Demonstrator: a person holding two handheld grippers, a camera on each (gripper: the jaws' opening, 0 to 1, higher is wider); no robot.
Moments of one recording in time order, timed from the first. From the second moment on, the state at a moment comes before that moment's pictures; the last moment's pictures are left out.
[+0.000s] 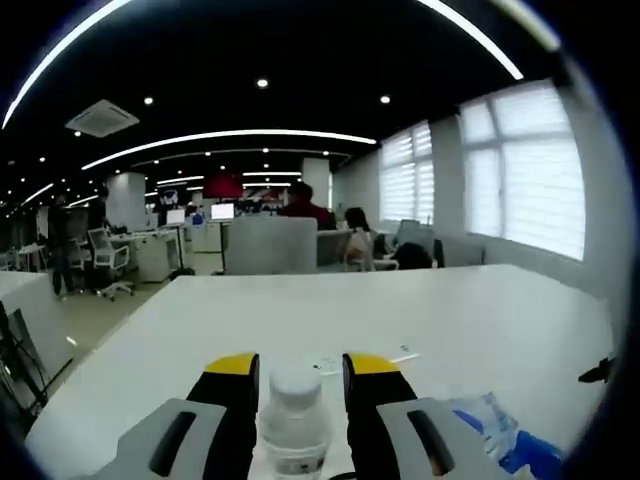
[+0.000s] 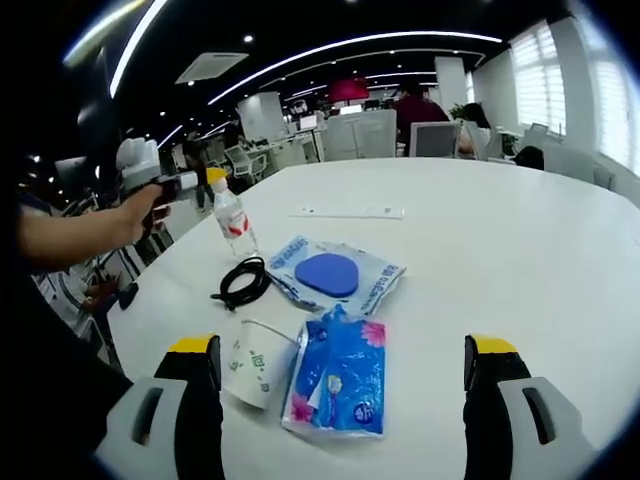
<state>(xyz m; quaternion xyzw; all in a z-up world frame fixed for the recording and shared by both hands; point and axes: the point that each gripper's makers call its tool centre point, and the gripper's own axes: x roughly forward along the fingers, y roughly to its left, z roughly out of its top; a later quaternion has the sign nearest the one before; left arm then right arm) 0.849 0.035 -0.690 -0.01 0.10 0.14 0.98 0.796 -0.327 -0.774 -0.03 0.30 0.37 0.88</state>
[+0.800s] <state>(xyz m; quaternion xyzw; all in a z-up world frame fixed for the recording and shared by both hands) 0.855 0.045 -0.724 -0.03 0.11 0.21 0.97 0.798 -0.327 -0.787 -0.04 0.31 0.39 0.87</state>
